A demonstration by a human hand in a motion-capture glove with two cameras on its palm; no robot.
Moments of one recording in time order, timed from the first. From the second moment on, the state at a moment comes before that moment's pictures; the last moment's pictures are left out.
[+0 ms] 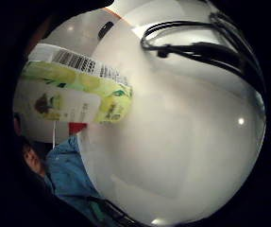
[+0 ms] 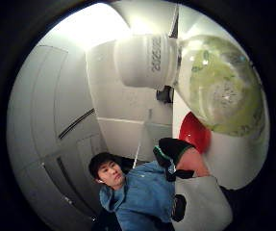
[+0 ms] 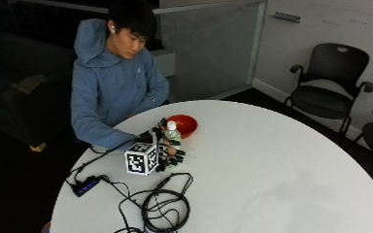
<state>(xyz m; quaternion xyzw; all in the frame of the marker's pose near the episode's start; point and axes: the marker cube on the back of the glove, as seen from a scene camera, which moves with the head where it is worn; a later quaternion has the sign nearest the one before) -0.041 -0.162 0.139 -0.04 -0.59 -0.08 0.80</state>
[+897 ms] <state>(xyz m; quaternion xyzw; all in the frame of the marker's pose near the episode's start) -0.105 -0.172 0.095 0.02 -0.44 -0.11 0.89</state>
